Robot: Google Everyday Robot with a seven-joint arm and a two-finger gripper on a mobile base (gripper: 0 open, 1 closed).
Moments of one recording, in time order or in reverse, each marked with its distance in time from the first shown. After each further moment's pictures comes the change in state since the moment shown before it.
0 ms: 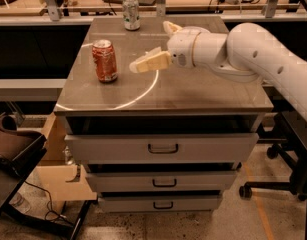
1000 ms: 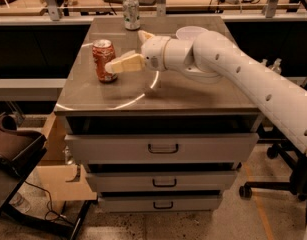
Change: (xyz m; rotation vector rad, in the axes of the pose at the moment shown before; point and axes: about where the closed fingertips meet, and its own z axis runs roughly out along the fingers) arm 0.014 0.016 0.080 -0.077 -0.043 0.120
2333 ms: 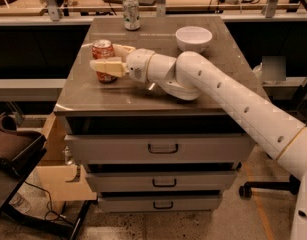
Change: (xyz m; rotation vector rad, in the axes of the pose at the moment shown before) arm 0.012 0.028 0.046 -0.061 -0.152 0.091
